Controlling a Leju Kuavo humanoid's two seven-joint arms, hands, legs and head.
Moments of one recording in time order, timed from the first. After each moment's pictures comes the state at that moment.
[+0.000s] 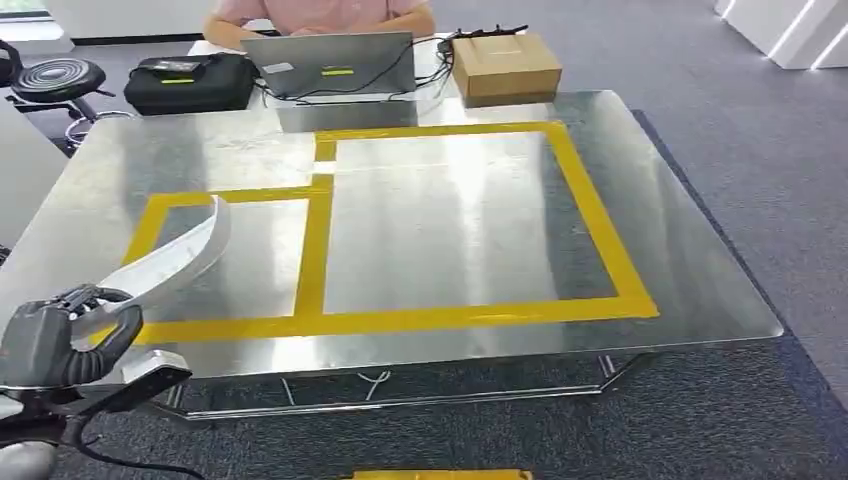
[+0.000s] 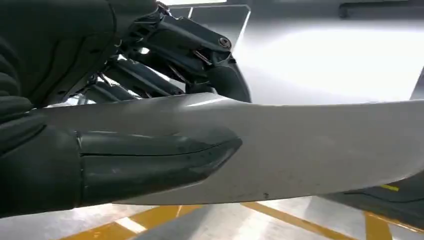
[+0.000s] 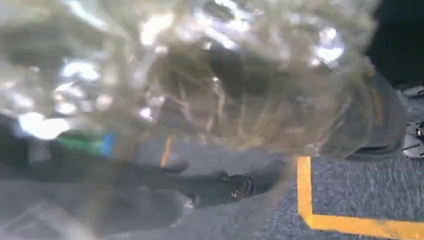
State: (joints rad) left arm 0.25 0.49 -0.15 -1.89 -0.55 0.46 -0.17; right arm 0.01 -0.53 1.45 -1.20 -1.55 -0.65 0.00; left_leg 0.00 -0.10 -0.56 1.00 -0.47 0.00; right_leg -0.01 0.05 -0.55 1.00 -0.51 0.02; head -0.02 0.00
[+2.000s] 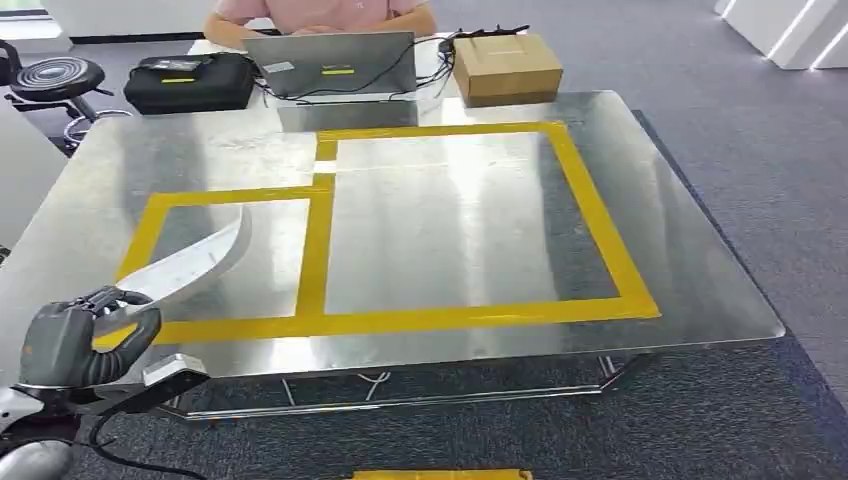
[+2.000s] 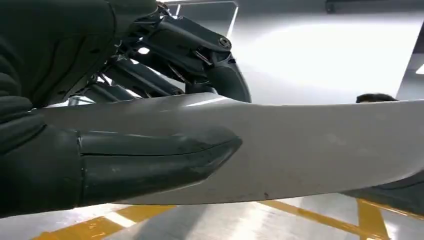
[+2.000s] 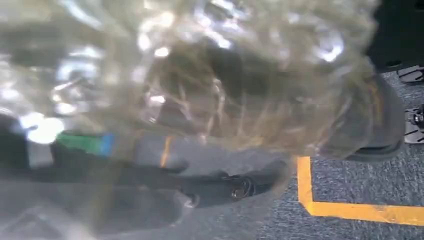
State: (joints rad) left arm 0.23 0.50 -0.20 -1.87 -0.58 0.47 -0.16; right arm -0.01 -0.52 1.48 -1.17 -1.55 -0.68 0.00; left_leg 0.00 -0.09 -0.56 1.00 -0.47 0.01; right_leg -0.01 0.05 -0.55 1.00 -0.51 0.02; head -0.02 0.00
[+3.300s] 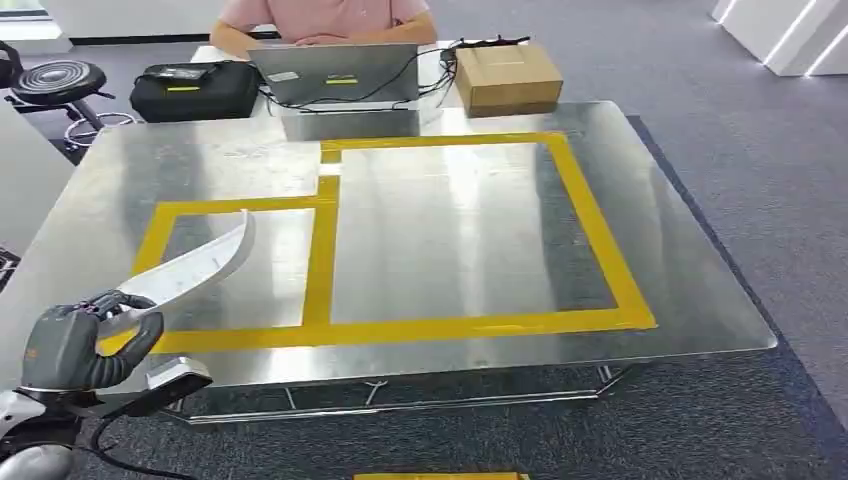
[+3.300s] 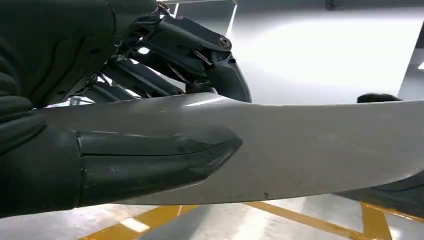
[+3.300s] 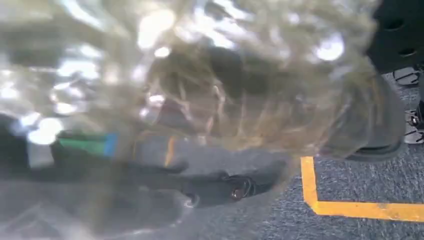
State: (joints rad) left arm 0.24 0.50 -0.21 -1.87 -0.60 0.47 -0.14; right arm 0.00 -0.52 1.45 -1.18 -1.55 -0.70 0.00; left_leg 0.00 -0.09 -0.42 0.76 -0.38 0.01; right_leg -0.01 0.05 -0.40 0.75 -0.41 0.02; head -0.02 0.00
